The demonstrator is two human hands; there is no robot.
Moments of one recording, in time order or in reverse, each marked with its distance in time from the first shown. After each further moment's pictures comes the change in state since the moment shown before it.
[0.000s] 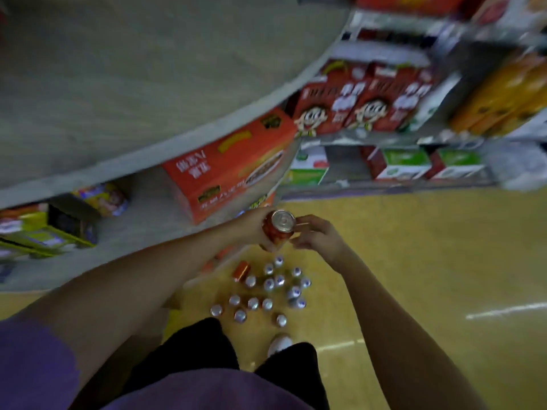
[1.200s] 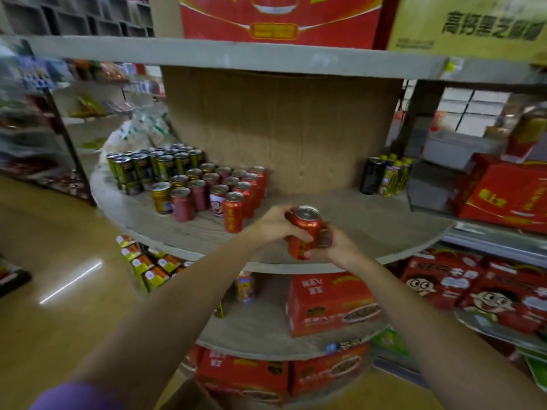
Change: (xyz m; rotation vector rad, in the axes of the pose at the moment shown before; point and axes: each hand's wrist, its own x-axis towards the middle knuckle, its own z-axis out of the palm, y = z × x) left_hand -0.279 0.171 -0.223 -0.386 0.772 -0.031; right_hand -0.086 -0.277 0.117 -0.344 -0.394 -0.711
